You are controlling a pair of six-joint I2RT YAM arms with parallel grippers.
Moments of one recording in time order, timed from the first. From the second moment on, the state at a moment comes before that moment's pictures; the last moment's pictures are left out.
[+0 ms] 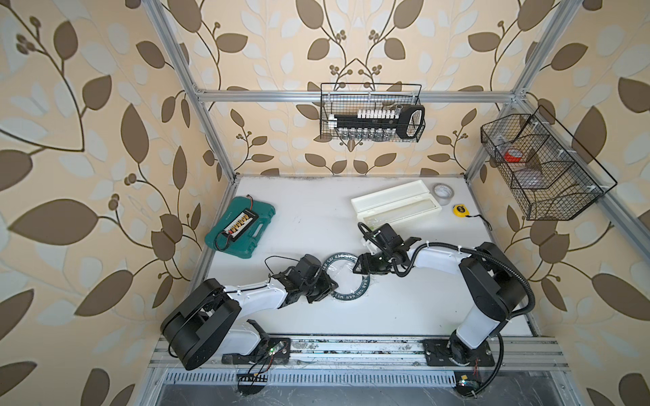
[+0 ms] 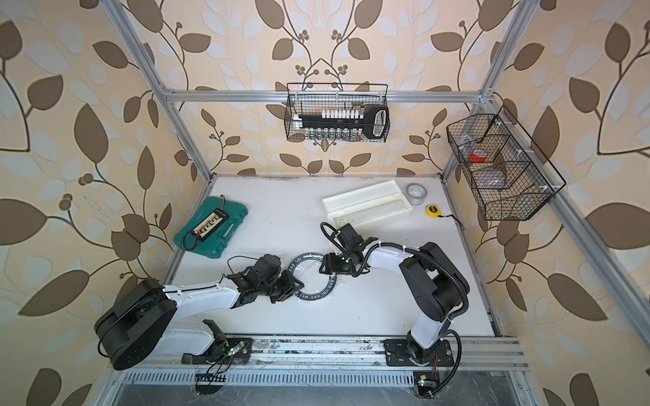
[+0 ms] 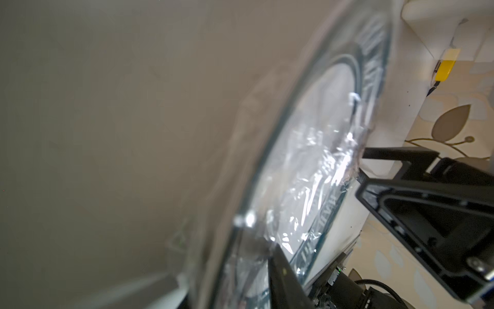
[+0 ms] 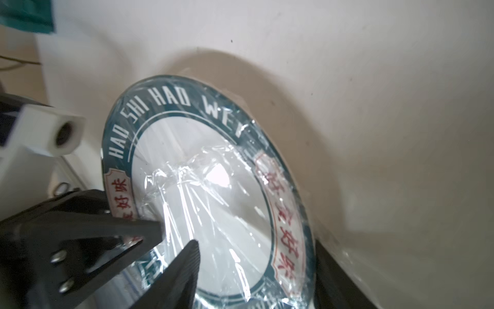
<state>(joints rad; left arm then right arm) -0.67 1.33 0.39 0.08 0.32 -1.24 0.58 1.71 0.88 -0.26 -0.46 0.57</state>
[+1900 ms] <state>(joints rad) -0.61 1.59 0.35 0.76 0.50 -1.39 0.37 1.59 0.57 0.21 -0.72 1.01</state>
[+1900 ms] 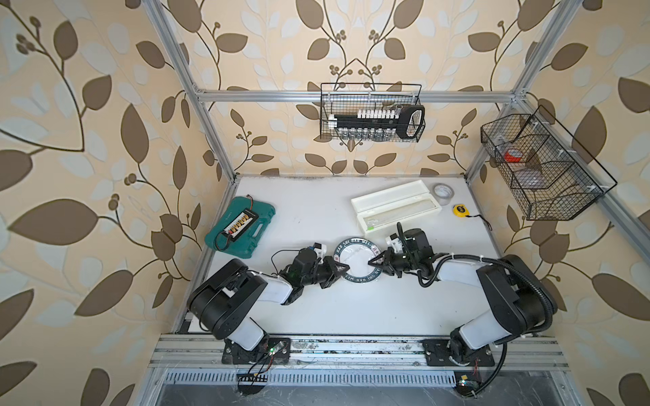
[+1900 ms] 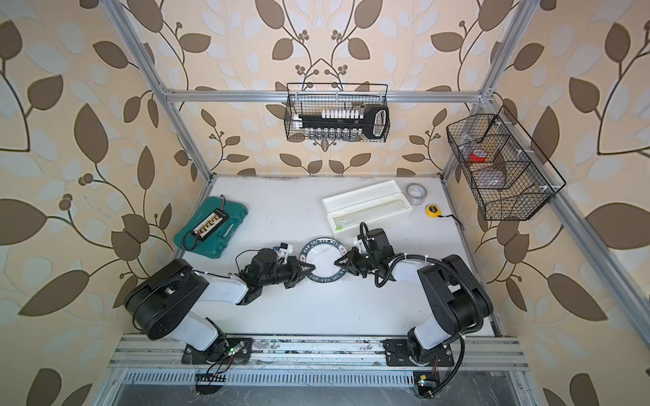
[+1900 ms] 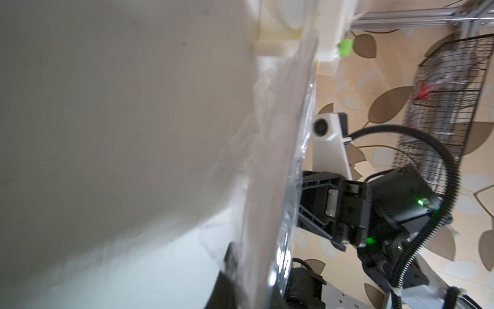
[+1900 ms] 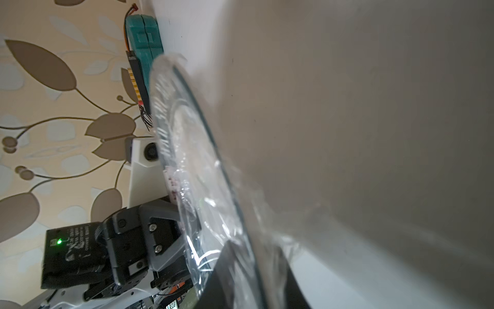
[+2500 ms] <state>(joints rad) -0.61 1.37 0.37 0.22 0.49 -1.17 0.35 1.66 0.53 0.29 -0.69 0.93</state>
